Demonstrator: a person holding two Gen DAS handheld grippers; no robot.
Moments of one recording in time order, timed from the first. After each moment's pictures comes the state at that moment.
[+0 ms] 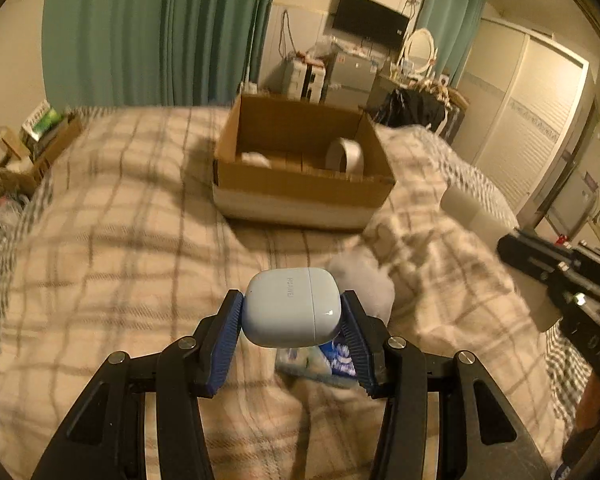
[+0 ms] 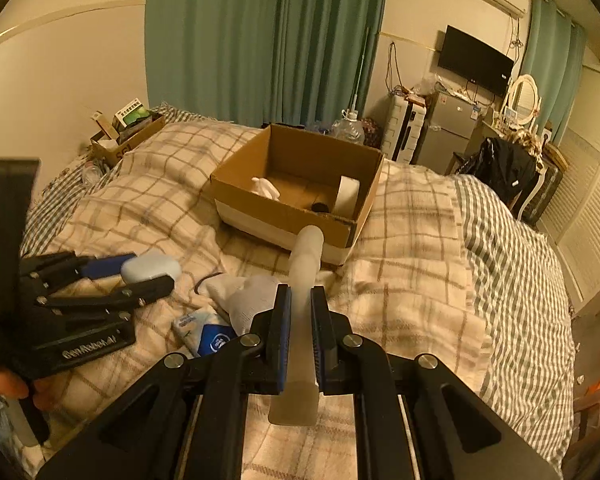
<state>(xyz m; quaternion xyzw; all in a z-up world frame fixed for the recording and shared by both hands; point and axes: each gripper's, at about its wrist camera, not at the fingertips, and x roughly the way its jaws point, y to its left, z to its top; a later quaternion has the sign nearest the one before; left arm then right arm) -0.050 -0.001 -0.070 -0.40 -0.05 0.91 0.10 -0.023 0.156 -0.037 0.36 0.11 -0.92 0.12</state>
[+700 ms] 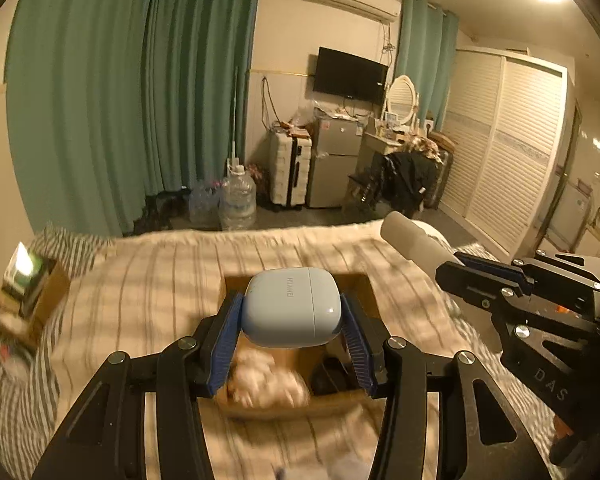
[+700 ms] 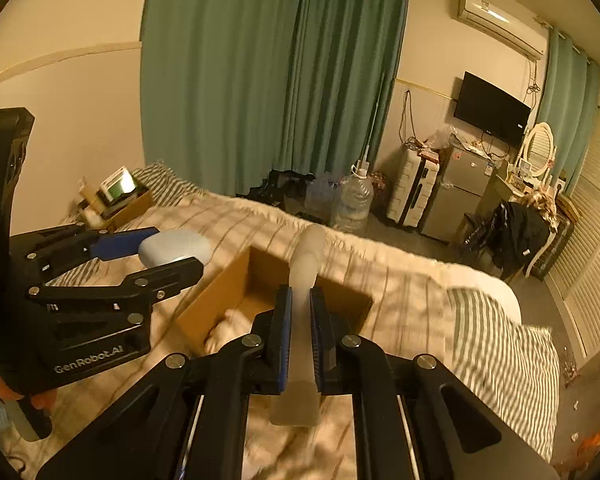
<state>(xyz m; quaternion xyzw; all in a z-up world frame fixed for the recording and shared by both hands) -0.212 0.012 0.054 -0.30 -0.01 0.95 0.11 -0.189 0.142 0.063 0.29 0.12 -0.93 0.16</state>
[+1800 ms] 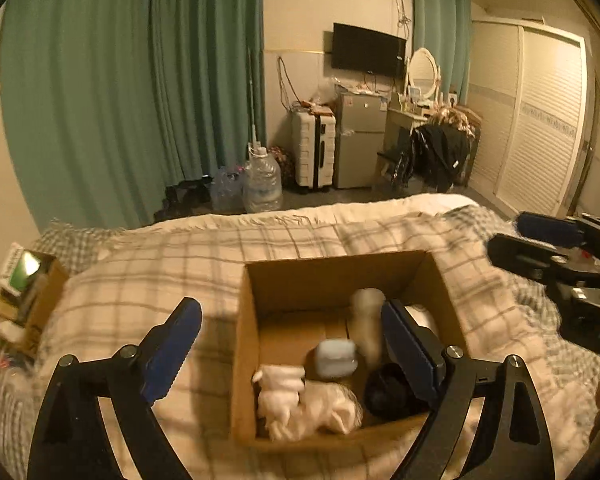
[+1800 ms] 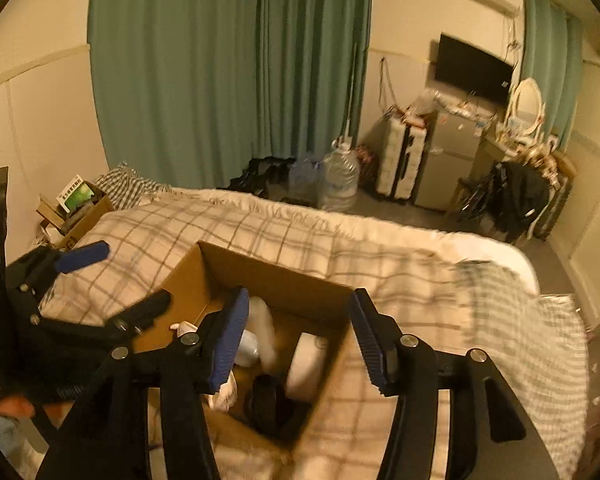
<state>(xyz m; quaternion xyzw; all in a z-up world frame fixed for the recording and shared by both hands) -0.252 0.015 -0.009 -0.32 0.02 0.94 0.06 -0.249 0.168 0.014 0.32 0.07 -0.94 0.12</state>
